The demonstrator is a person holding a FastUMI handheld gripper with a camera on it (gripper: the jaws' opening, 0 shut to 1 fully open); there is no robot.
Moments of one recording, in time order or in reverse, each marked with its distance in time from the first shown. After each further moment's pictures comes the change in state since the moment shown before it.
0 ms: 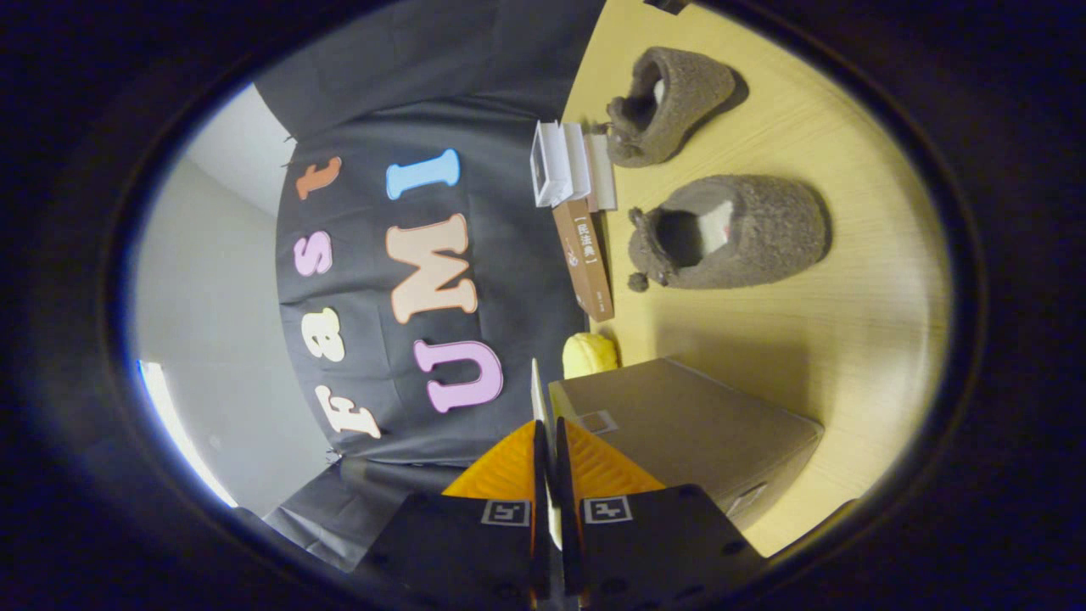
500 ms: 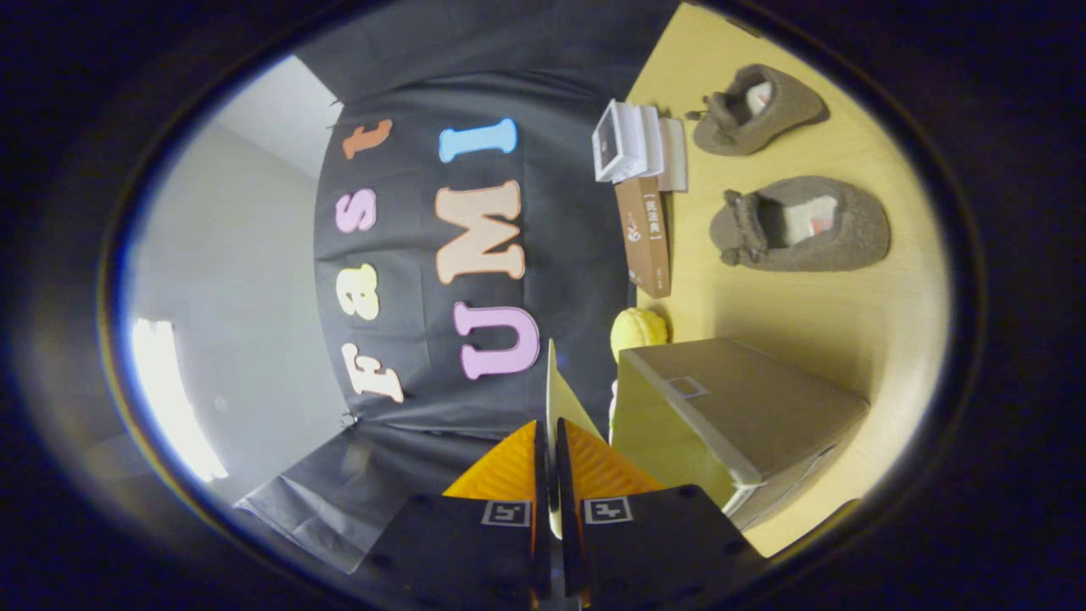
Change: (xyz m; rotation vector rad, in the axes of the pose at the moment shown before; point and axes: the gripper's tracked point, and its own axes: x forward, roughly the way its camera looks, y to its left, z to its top) arm -0.004 0.081 -0.045 -0.158 0.100 0.087
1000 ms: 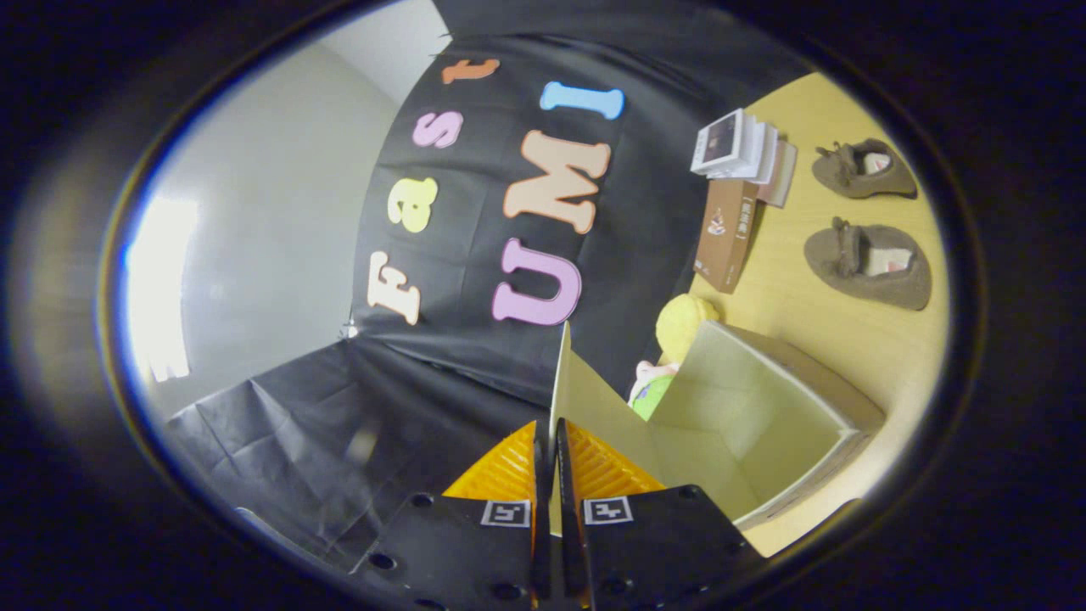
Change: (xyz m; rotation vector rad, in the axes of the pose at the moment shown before) arm 0.004 0.080 -0.086 -0.313 0.102 0.060
